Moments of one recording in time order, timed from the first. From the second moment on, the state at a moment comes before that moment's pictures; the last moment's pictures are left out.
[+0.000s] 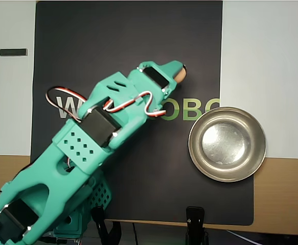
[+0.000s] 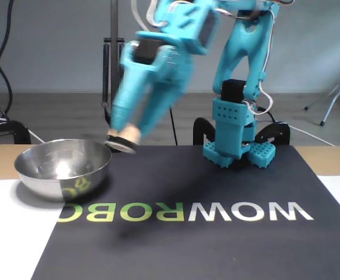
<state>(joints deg) 40.9 114.3 110.7 51.6 -4.9</state>
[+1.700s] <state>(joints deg) 66.6 80.9 87.5 51.6 -5.0</state>
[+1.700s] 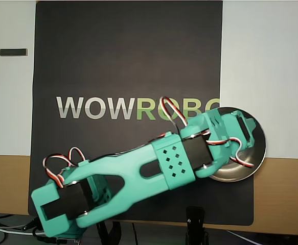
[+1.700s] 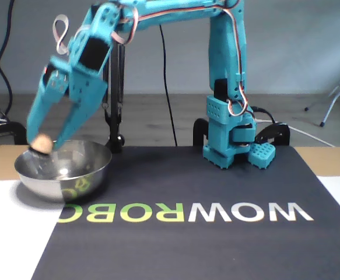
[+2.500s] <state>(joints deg) 65.9 80.2 94.7 59.5 -7.6</state>
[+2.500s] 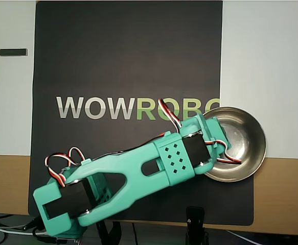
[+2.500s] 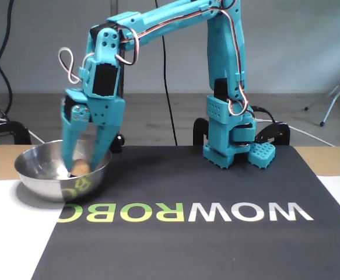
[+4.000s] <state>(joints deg) 68.1 80.0 92.7 59.5 -8.0</state>
